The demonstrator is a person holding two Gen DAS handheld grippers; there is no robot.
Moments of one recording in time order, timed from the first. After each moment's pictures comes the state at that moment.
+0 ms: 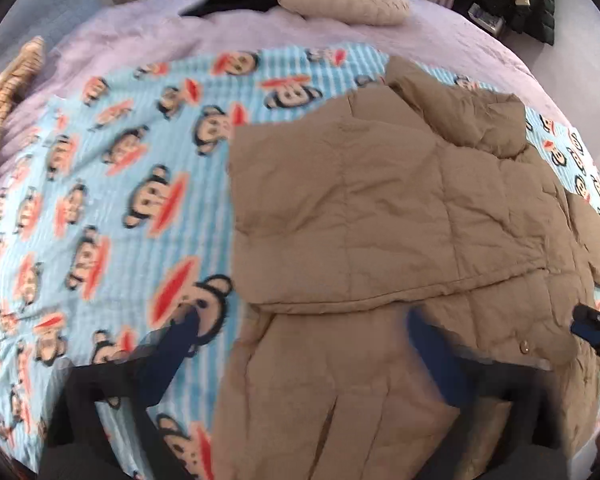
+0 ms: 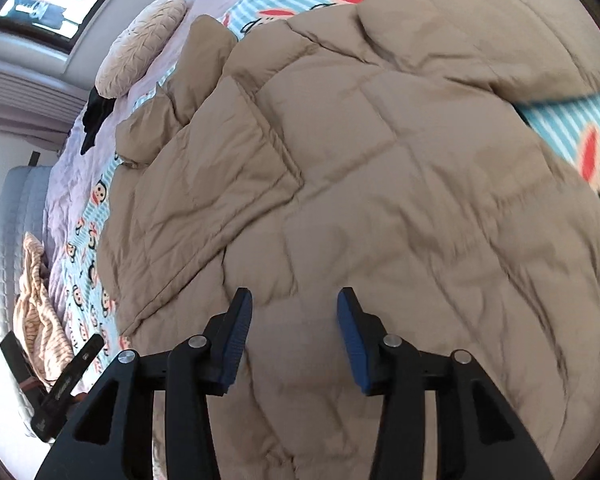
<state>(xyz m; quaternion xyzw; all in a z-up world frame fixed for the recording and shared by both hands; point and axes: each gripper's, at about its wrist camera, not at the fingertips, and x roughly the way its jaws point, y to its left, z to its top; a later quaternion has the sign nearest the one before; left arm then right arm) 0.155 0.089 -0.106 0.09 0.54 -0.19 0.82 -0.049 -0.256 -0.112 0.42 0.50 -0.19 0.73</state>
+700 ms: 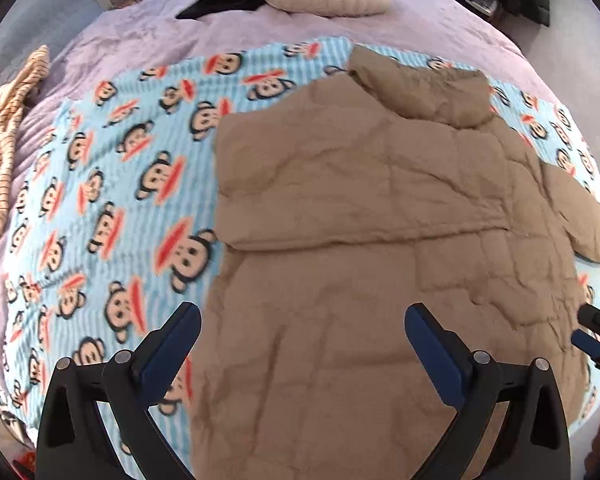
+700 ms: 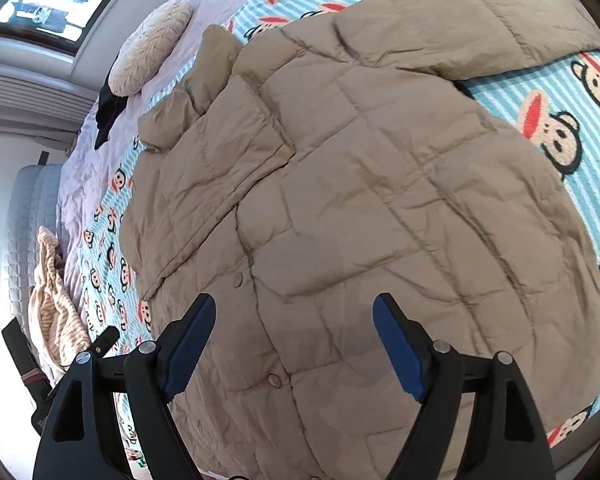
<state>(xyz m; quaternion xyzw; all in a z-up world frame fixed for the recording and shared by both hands) 0.096 0.063 -0.068 0.12 0.58 -0.18 0.79 -0.106 -0.246 -0.071 0.44 0.50 -0.18 0.72</state>
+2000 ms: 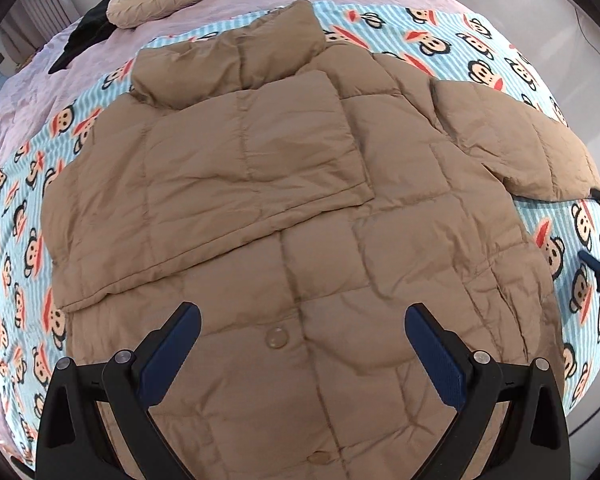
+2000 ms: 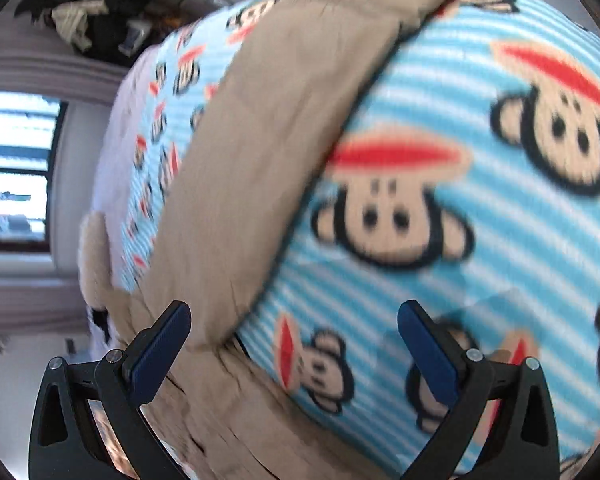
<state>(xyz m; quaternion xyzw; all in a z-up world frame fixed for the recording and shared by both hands) 0.039 -0.135 -0.101 0.20 0.58 -0.29 0.73 -0.248 -0.512 -0.115 0.61 0.30 -0.32 0.66</state>
